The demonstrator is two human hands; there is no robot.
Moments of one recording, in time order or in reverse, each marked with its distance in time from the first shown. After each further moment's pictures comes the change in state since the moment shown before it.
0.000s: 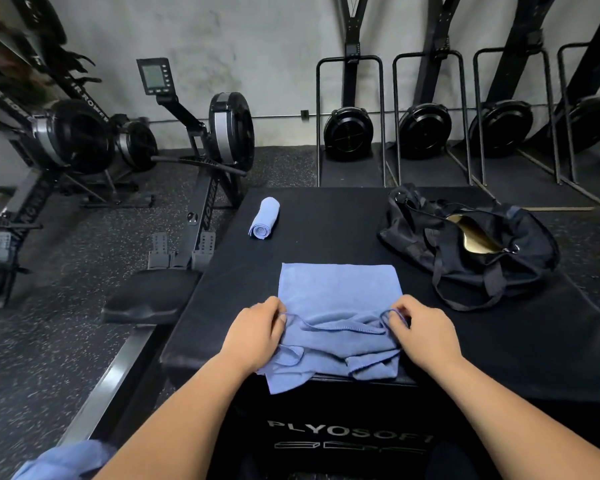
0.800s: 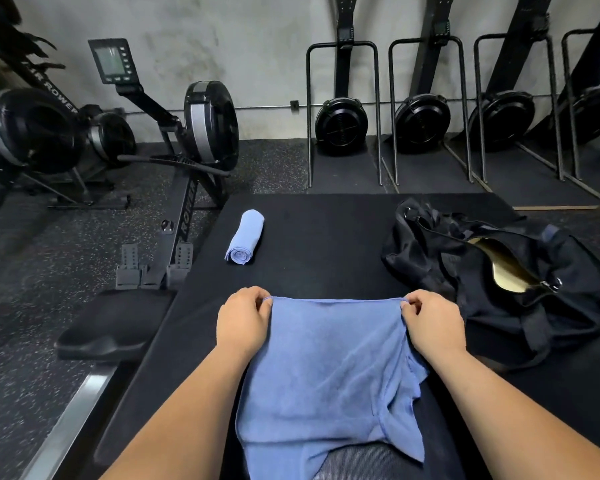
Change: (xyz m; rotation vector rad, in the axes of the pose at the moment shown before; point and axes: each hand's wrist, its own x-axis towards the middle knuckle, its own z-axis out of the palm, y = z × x) left_hand 0.155 -0.035 0.039 -0.118 0.160 -0.273; right_hand 0.146 0.032 0.044 0.028 0.114 0.250
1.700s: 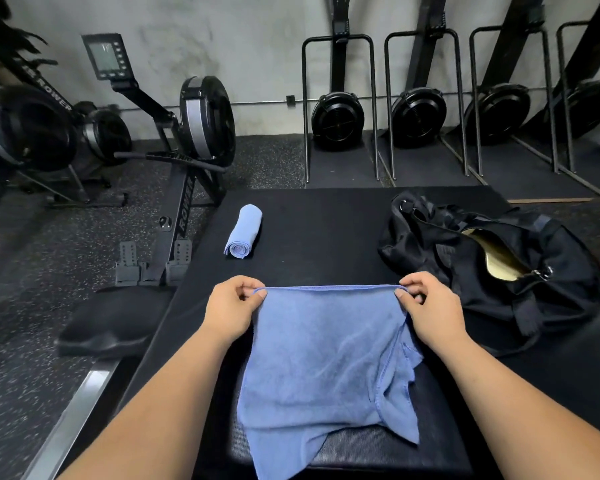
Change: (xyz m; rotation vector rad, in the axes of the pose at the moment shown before) left_hand 0.004 -0.006 -0.028 -0.400 -0.117 -0.117; right_hand -0.006 -0.001 -0.017 0.333 -0.037 -0.044
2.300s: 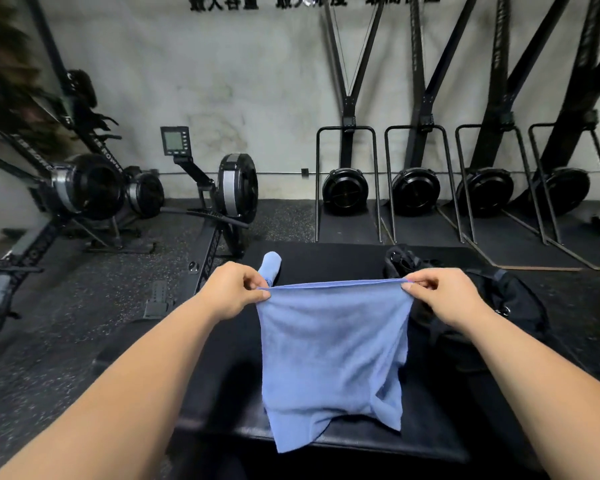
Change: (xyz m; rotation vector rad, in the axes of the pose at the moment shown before) left_hand -0.064 0.120 -0.123 0.400 -0.087 0.315; right_hand -0.021 -0.113 -0.123 -0.075 -0.094 -0.279
